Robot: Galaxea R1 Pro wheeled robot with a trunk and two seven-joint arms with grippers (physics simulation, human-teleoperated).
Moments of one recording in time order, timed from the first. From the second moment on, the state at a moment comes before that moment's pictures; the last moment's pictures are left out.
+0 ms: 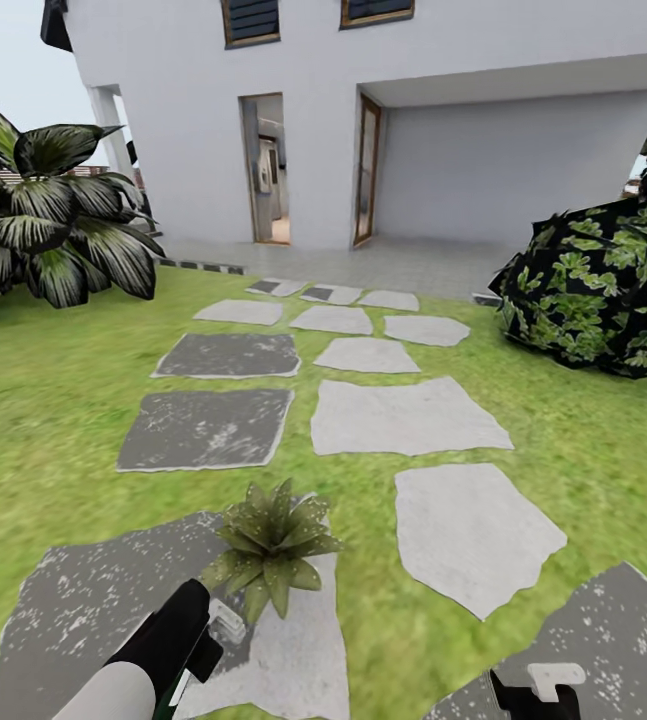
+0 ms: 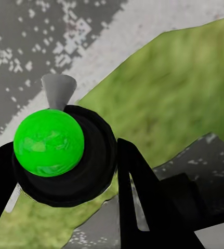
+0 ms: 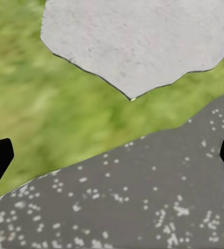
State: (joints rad) left arm -0.57 -0.06 0.05 -0.54 -0.82 0.82 -0.45; right arm -0.34 -0.12 -0.64 -0.30 0.55 -0.39 0.17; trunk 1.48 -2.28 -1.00
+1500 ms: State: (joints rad) left arm -0.54 -0.06 0.04 -0.46 -0.85 0.82 -0.45; right arm -0.34 -0.12 -0.64 -0.30 0.55 -0.39 0.17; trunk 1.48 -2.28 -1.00
